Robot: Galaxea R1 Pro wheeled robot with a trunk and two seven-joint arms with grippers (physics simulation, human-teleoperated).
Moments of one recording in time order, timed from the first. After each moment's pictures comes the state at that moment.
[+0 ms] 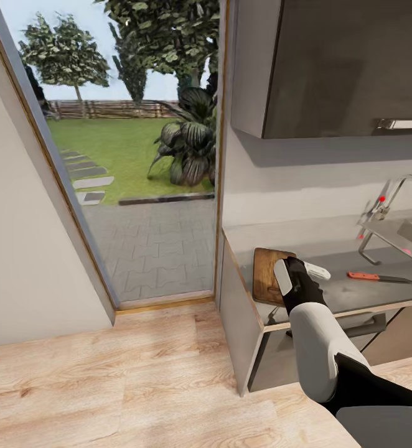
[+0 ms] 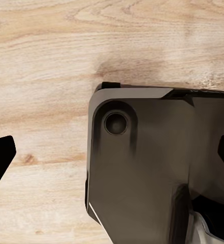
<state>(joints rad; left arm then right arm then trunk) 0.00 0.01 0.04 -0.37 0.02 -0.07 0.00 -1.05 0.17 -0.46 -0.66 -0.03 0.62 -0.81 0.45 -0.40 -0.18</state>
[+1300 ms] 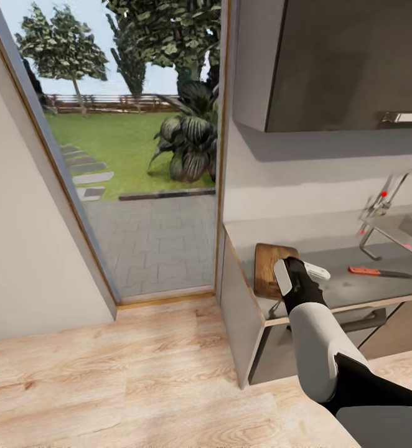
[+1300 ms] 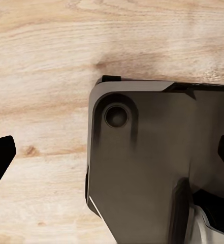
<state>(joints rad) 0.00 0.01 0.05 -0.37 0.02 -0.07 0.00 -1.05 0.17 -0.46 -0.66 -0.03 0.62 -0.80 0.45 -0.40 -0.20</state>
